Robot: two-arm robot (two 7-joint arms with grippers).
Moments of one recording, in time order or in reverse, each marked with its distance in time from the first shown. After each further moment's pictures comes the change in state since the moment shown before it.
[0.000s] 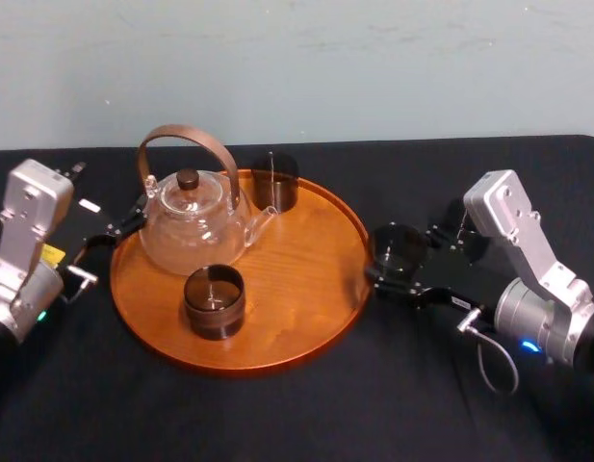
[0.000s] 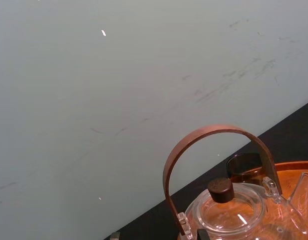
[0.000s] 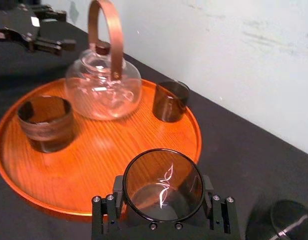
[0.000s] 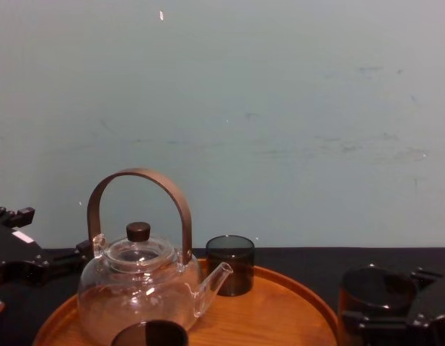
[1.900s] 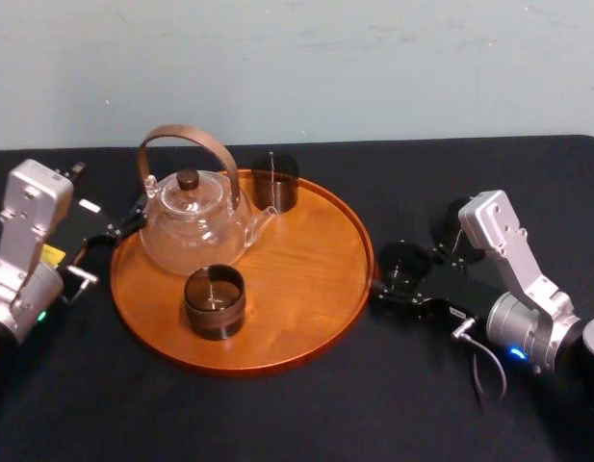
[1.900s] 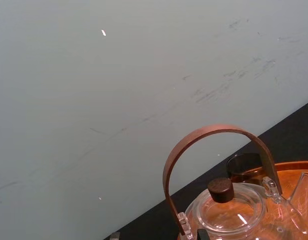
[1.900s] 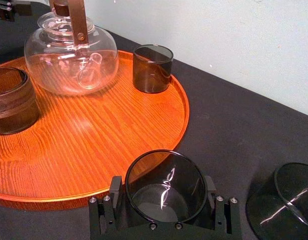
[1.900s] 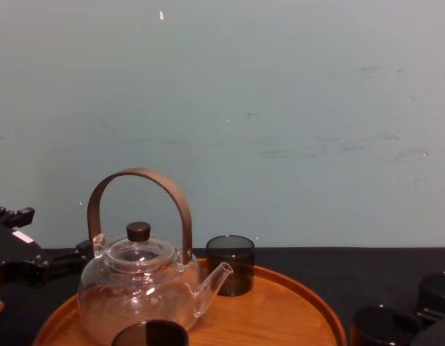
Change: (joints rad) left arm 0.000 0.000 0.000 0.000 0.000 0.000 0.000; right arm 0.062 -0.077 -0.003 0.226 -0.021 -0.067 0.002
